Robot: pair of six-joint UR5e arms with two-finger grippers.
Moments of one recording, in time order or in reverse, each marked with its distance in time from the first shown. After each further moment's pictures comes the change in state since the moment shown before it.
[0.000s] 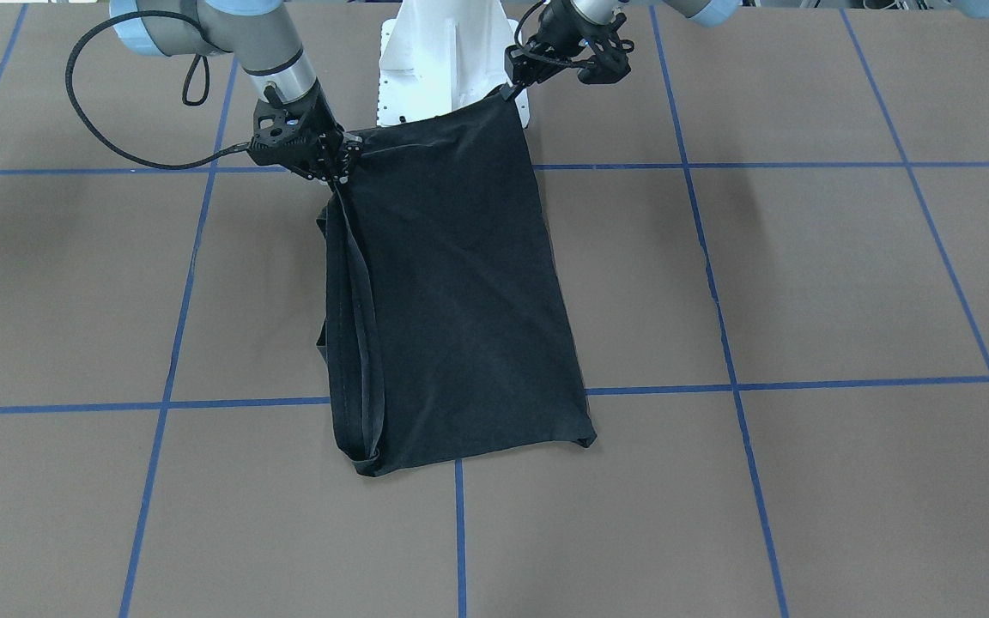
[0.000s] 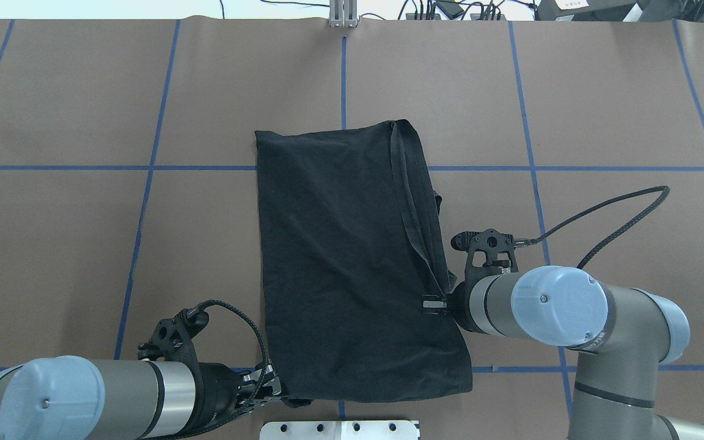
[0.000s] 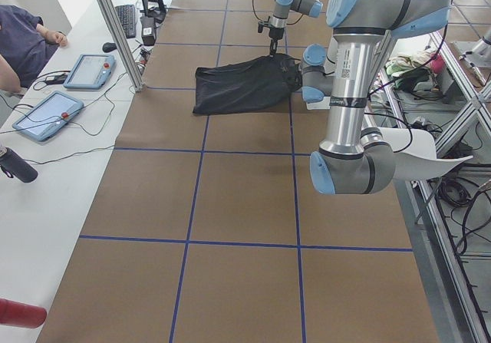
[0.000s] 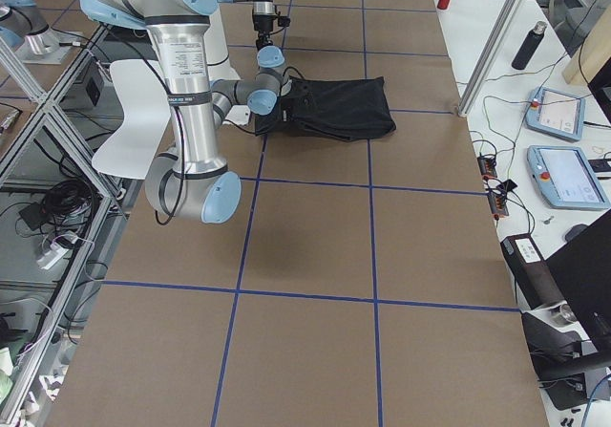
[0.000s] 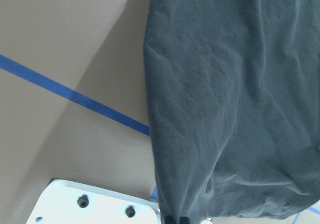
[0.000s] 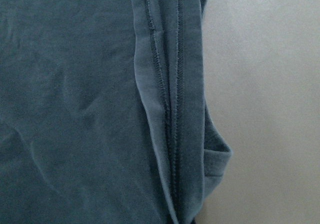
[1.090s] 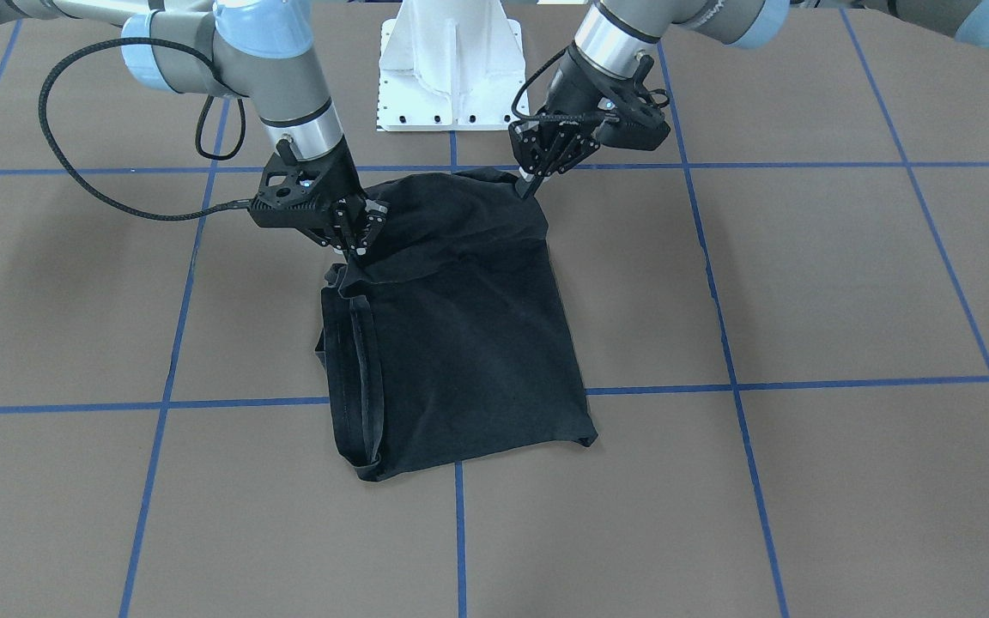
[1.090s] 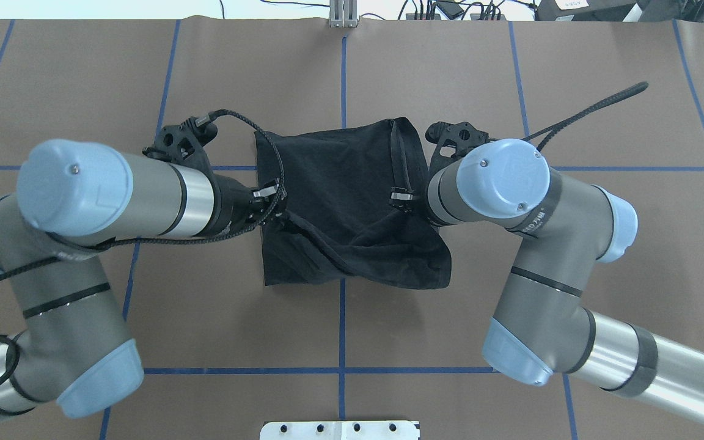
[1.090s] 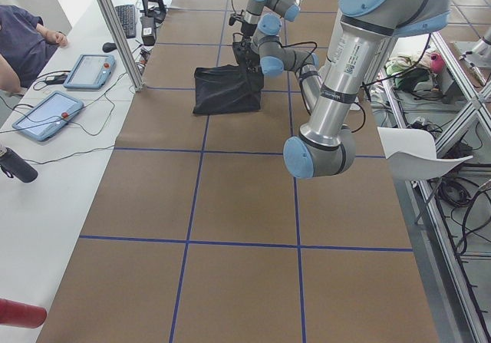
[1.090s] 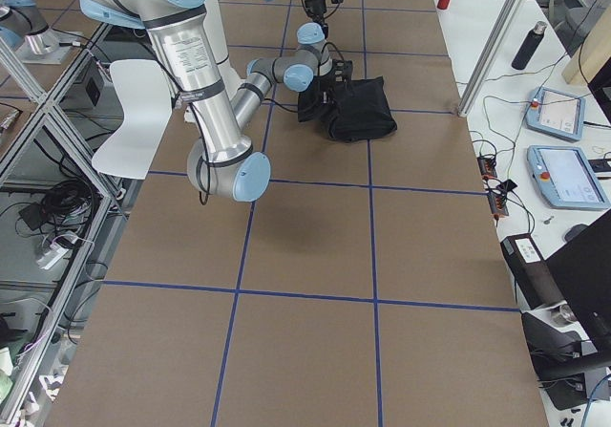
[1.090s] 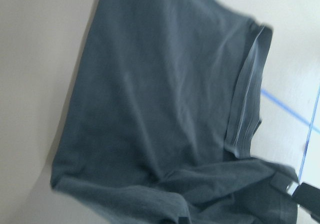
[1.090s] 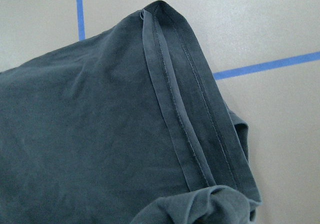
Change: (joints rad) left arm -0.425 -0.292 0.148 0.268 -0.122 0.344; right arm 0.226 0.306 -0.210 -0.139 0.048 0.000
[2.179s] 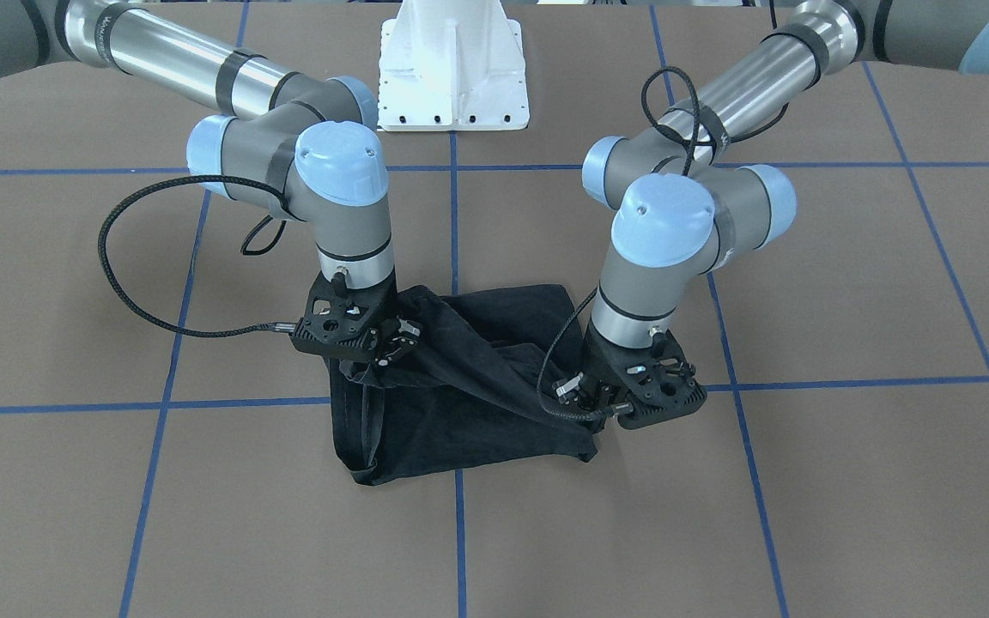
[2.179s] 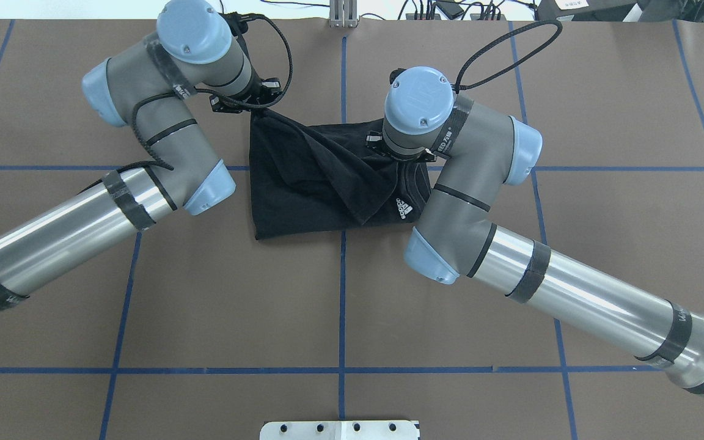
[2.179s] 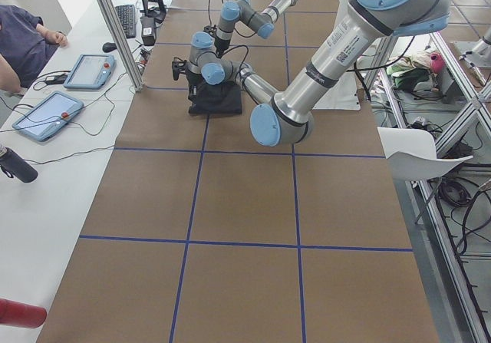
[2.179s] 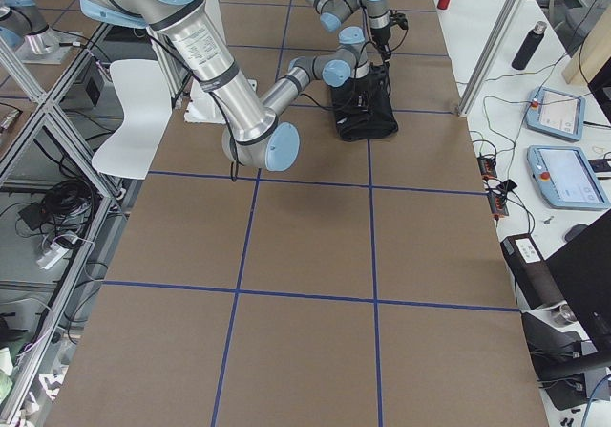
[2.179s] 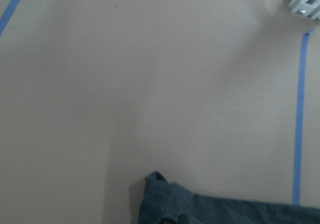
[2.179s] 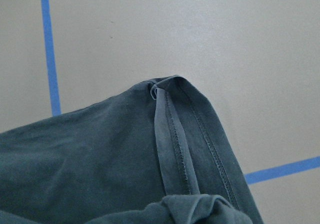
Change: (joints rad) left arm -0.226 -0.354 0.768 -0.039 -0.051 0.407; right arm 0.091 0.245 -0.412 0.009 0.001 -0.055
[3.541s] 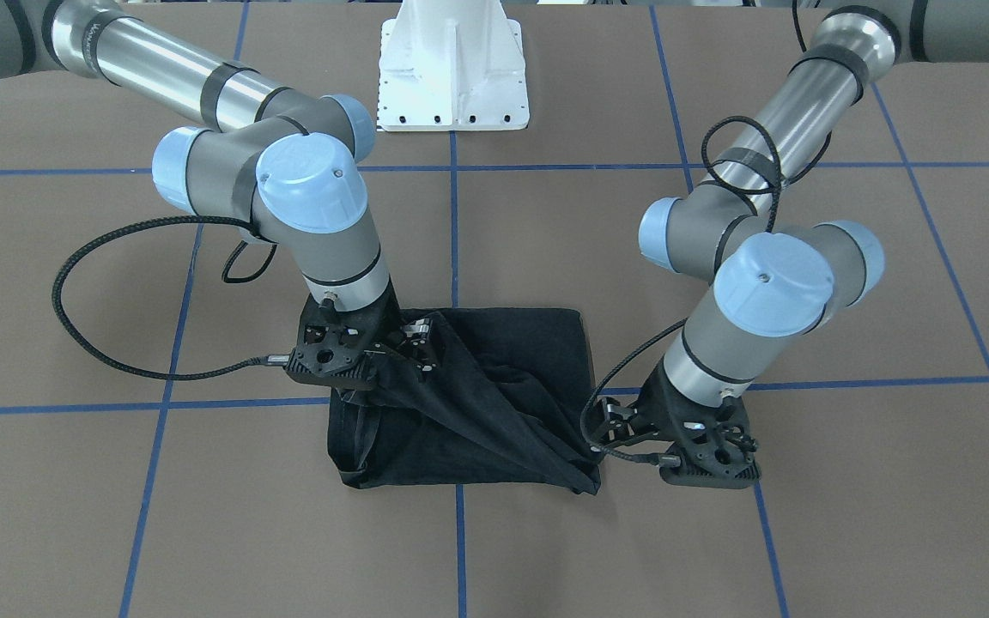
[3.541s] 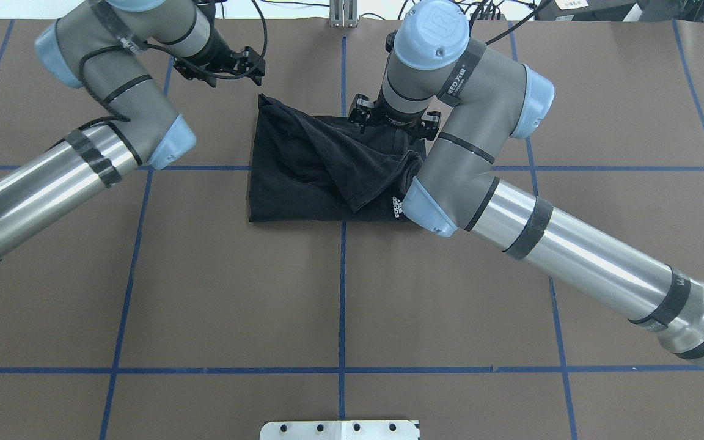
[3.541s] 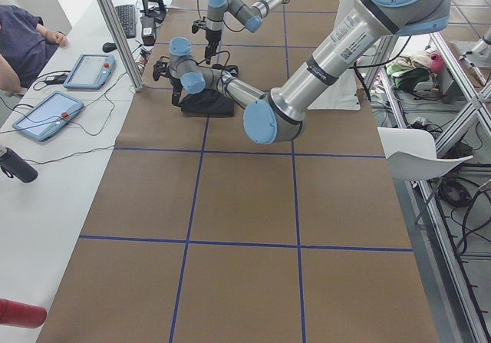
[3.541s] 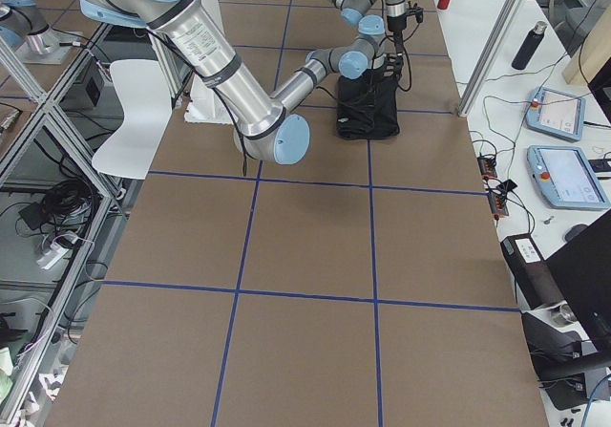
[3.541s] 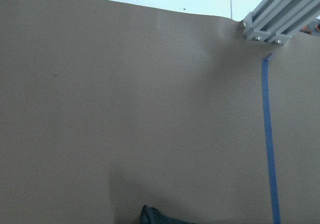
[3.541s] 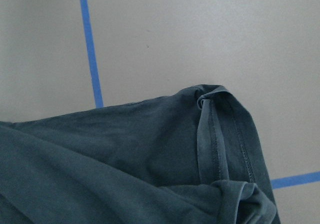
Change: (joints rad) left arm -0.123 0.063 0.041 -0.183 -0.222 0.357; right arm 0.071 0.065 -0.021 0.001 0.197 -0.069
